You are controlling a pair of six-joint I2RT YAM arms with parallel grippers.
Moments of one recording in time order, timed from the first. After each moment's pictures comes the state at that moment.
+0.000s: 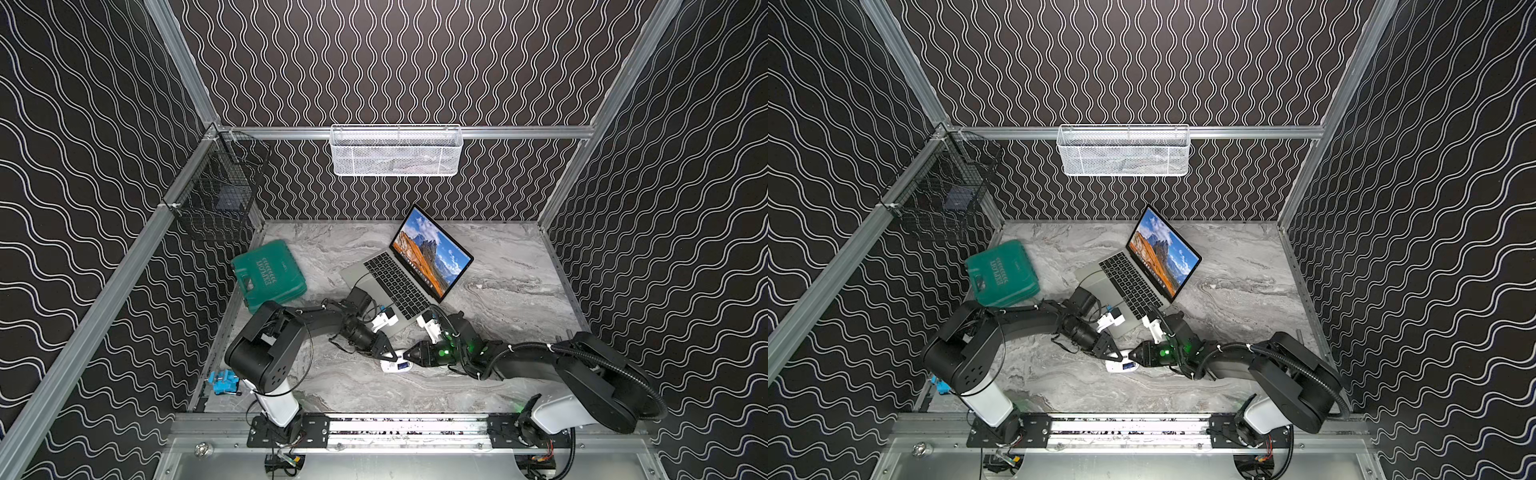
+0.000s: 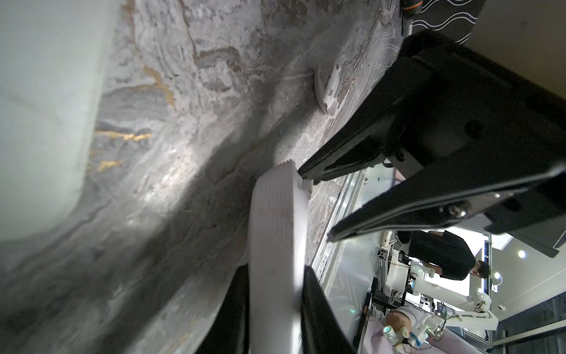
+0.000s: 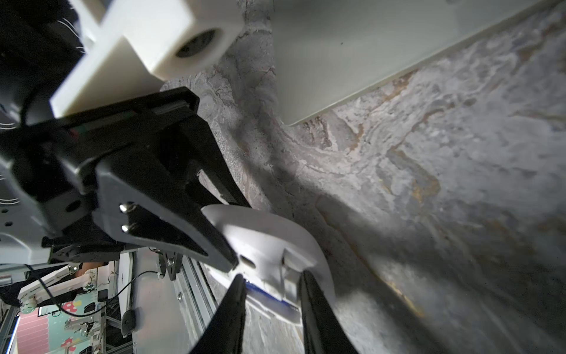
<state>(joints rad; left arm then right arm) -0.55 1.71 0.79 -0.45 0.91 -0.09 0.82 1.48 0.43 0.38 -0.46 0.79</state>
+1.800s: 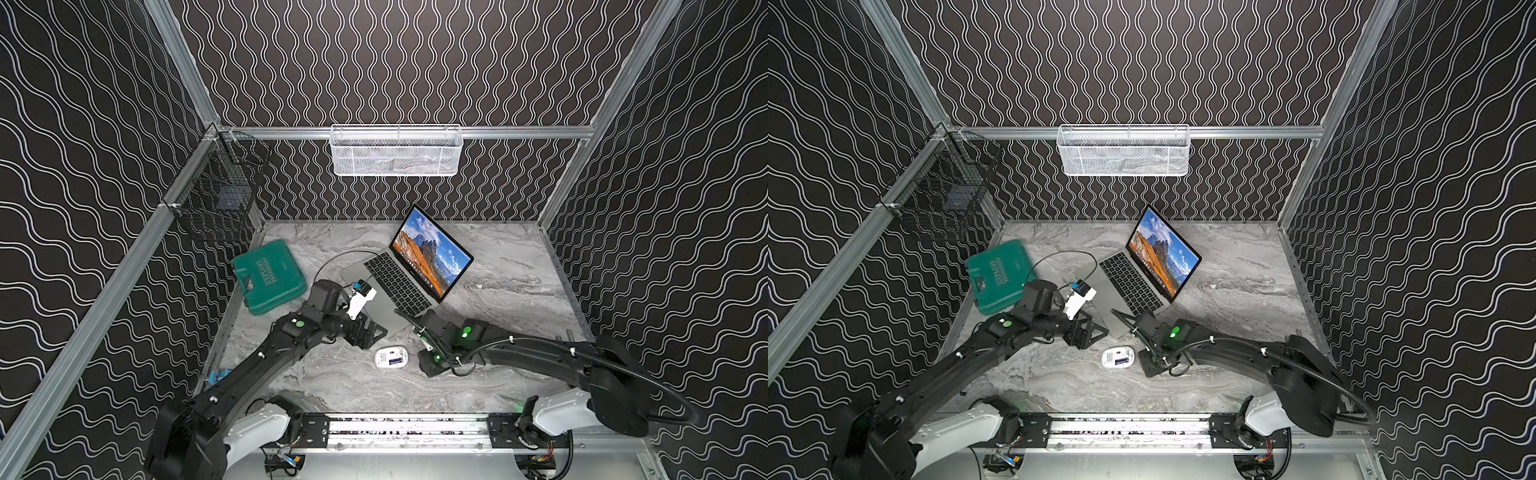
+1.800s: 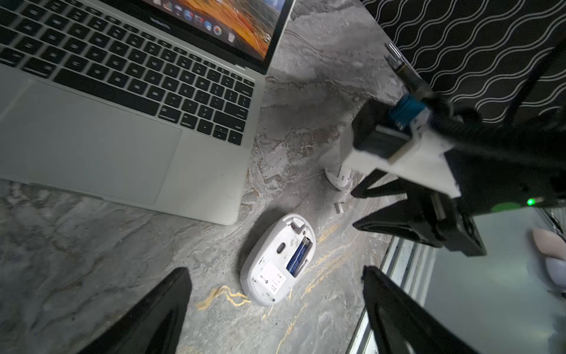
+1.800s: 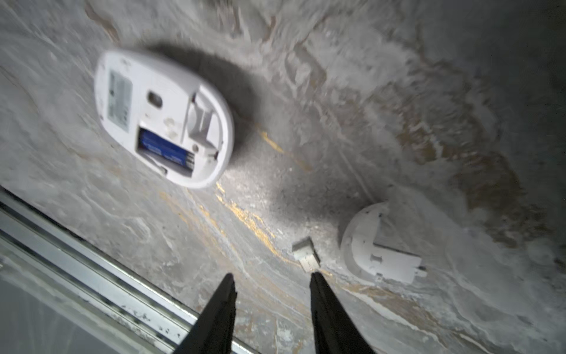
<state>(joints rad) -0.48 1.05 0.70 -0.43 0.50 -0.05 1.02 1.47 0.88 -0.71 -0.01 0.54</state>
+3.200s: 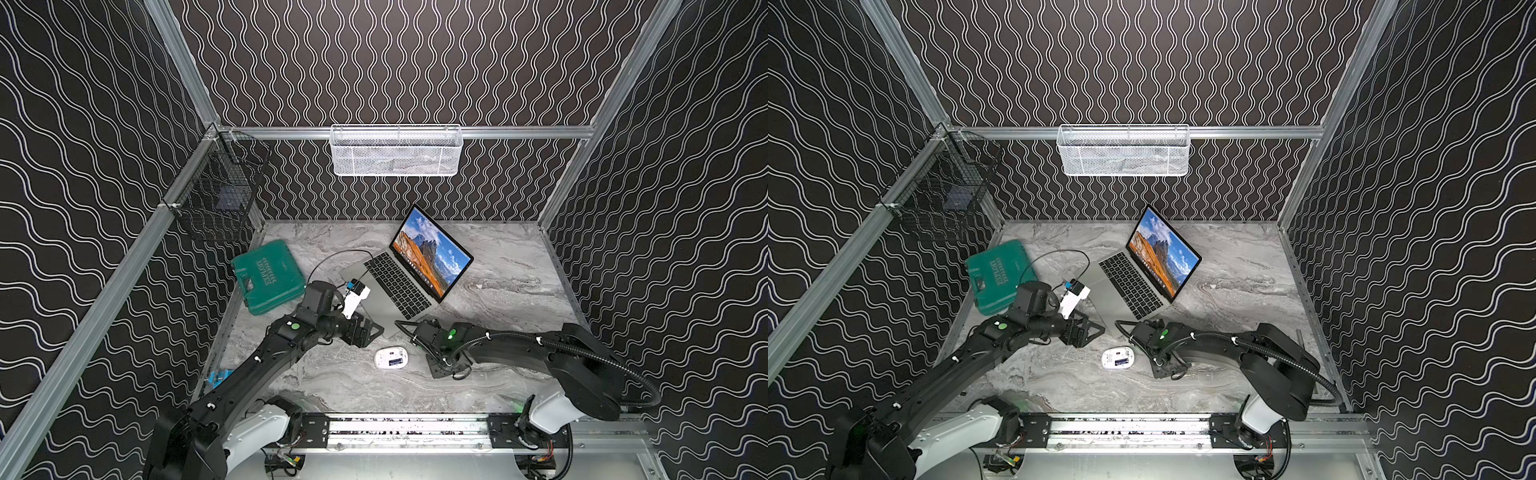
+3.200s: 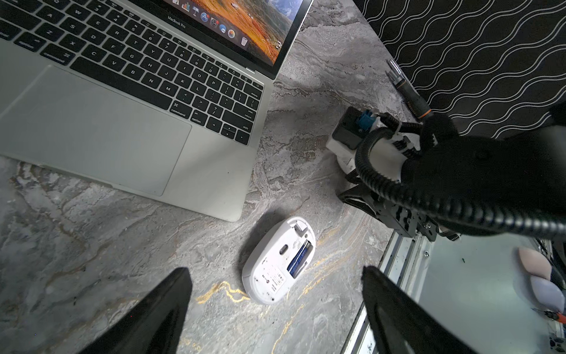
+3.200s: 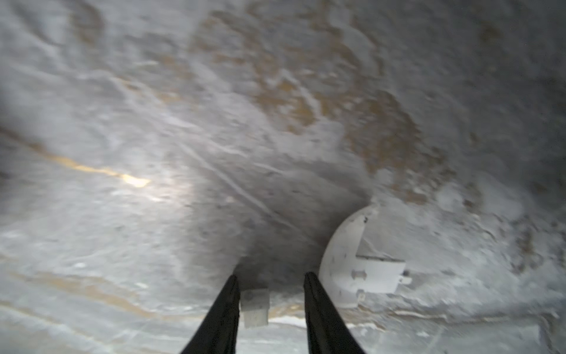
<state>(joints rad) -0.44 1.04 0.68 -0.42 0.54 -0.10 1.01 1.59 0.85 -0.80 0.23 0.73</state>
